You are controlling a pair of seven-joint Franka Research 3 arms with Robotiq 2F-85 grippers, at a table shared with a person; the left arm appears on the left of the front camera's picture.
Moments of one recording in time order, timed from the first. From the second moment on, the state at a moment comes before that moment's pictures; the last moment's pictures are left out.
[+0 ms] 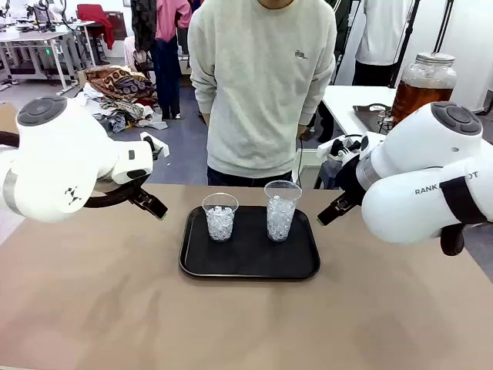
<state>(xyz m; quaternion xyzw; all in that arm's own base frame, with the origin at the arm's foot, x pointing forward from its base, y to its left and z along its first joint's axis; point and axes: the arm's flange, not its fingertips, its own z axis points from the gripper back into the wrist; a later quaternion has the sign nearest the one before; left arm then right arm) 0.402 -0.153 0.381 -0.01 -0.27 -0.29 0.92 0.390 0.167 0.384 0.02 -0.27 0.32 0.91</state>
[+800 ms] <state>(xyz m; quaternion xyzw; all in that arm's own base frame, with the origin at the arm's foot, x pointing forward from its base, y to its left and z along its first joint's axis) 0.402 -0.153 0.381 -0.01 -0.27 -0.29 0.92 0.390 0.167 0.384 0.02 -0.27 0.32 0.91</state>
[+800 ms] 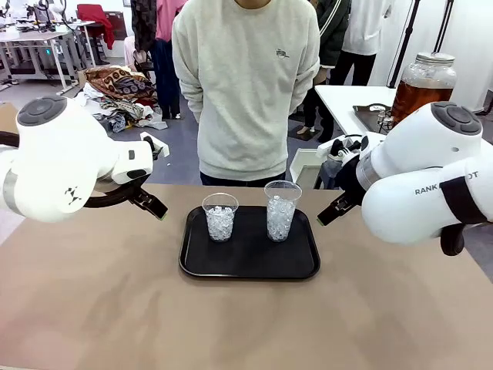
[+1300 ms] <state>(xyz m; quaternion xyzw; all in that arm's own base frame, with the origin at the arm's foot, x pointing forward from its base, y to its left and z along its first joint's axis) 0.398 -0.163 0.414 -0.04 -0.29 -0.29 0.91 0.393 0.155 0.412 0.02 -0.28 0.30 0.91</state>
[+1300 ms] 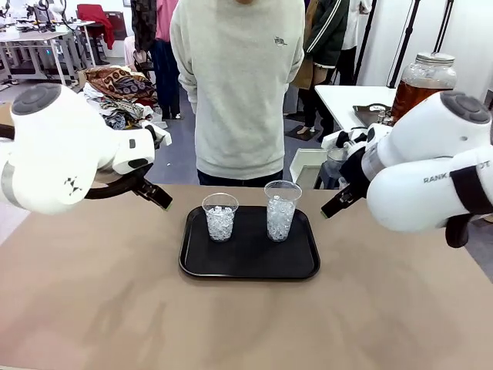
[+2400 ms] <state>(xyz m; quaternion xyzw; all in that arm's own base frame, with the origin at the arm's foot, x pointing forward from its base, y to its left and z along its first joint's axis) 0.412 -0.091 0.465 -0.31 -0.21 -0.17 0.91 0.385 0.079 0.471 0.32 -0.20 0.19 0.91</state>
